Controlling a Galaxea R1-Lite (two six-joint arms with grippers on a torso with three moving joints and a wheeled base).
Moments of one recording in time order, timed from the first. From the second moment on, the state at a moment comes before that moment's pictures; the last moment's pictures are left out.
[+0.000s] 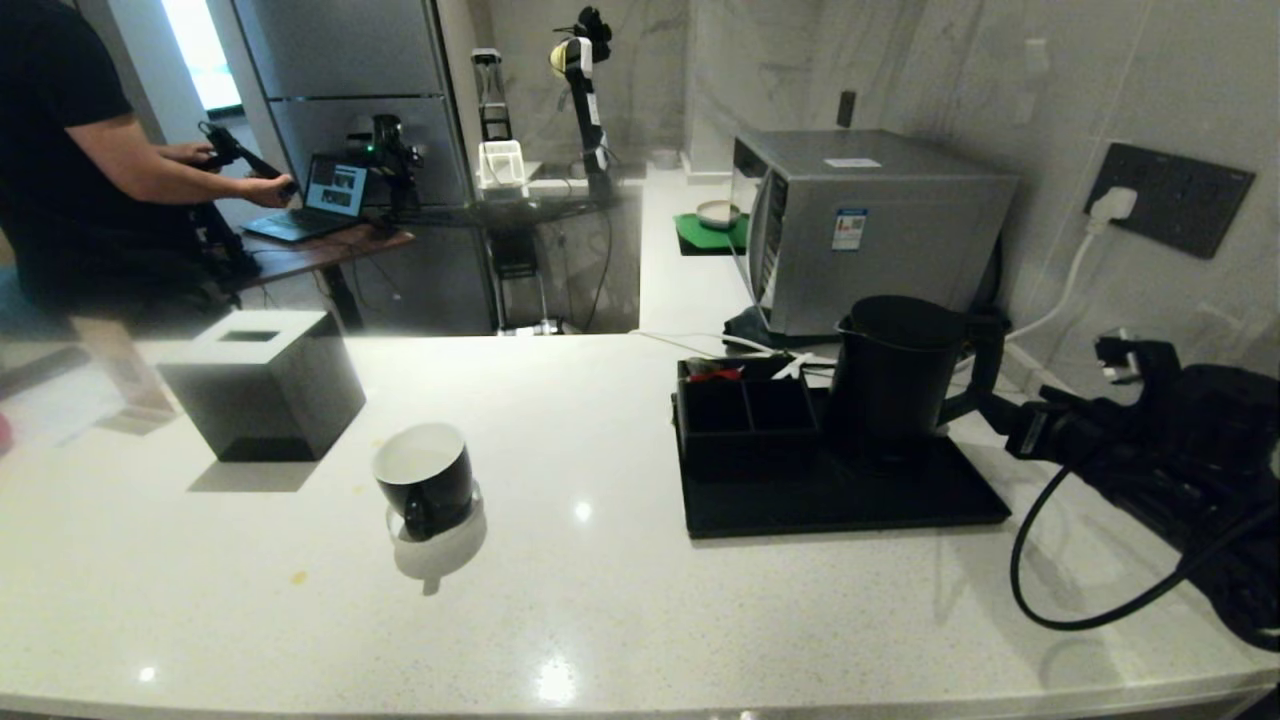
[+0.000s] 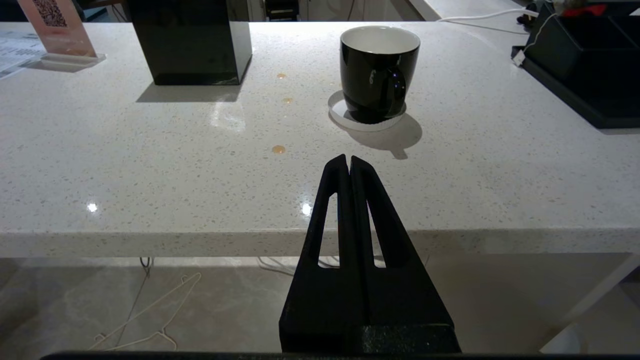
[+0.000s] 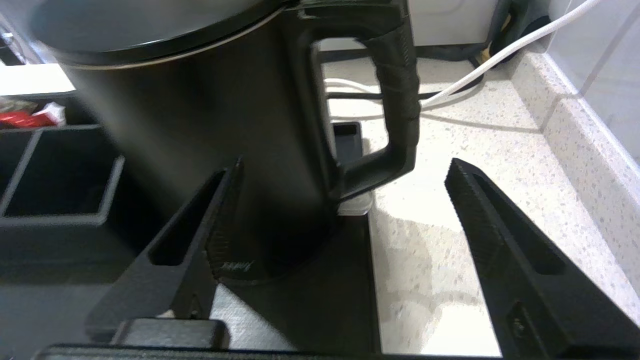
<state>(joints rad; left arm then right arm) 0.00 0.00 0.00 0.00 0.01 -0.02 -0.03 1.92 -0.52 -1.32 0.08 0.08</state>
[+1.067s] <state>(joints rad) 0.00 0.00 0.00 0.00 0.01 -0.01 -0.06 2.07 -0.69 -1.32 0.00 0.08</state>
